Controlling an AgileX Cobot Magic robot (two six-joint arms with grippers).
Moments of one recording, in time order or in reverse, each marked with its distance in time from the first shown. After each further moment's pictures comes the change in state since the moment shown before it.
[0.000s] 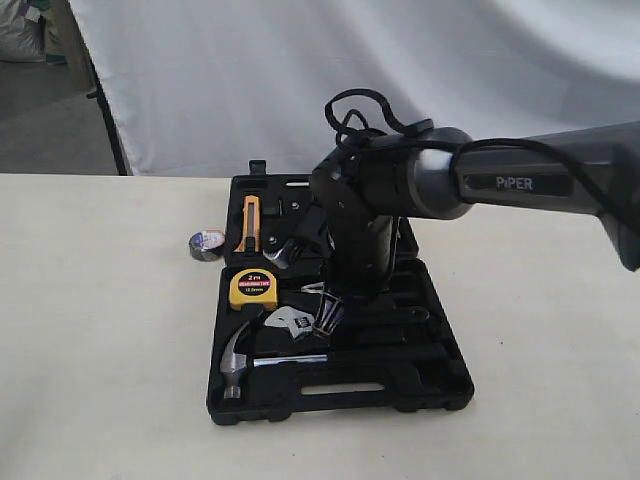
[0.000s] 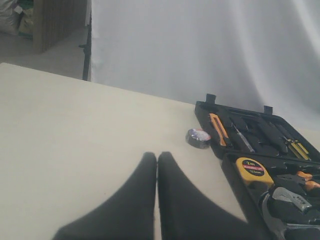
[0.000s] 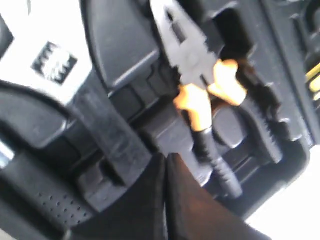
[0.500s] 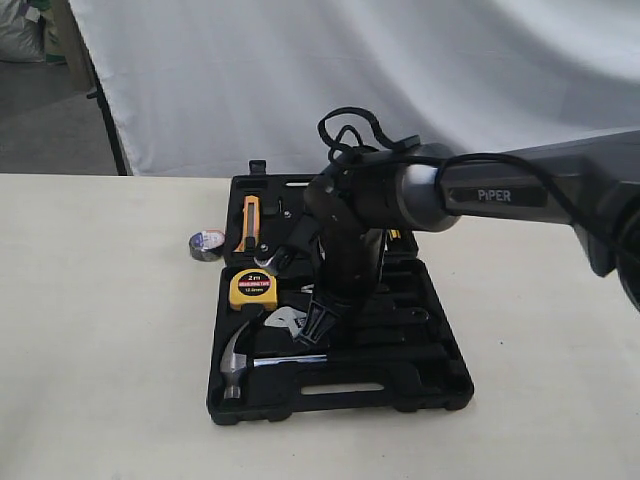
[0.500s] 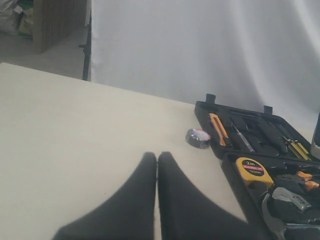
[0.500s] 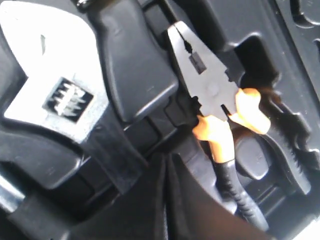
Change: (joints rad) left arm 0.000 0.000 0.000 0.000 0.000 0.000; right arm 0.000 0.054 -0.001 0.040 -0.068 0.006
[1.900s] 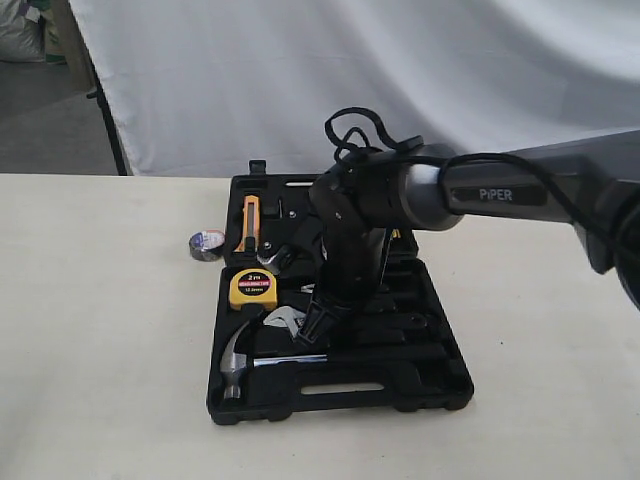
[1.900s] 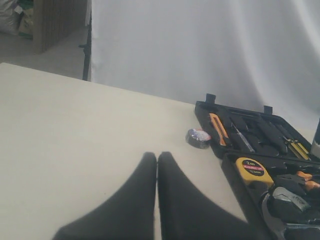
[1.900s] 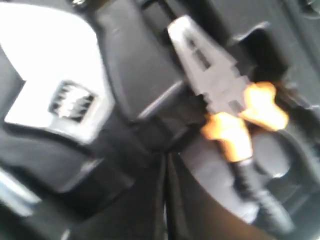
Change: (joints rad) left arm 0.000 0.000 0.000 0.000 0.000 0.000; right arm -0.006 -0.006 0.001 0.066 -0.003 0.006
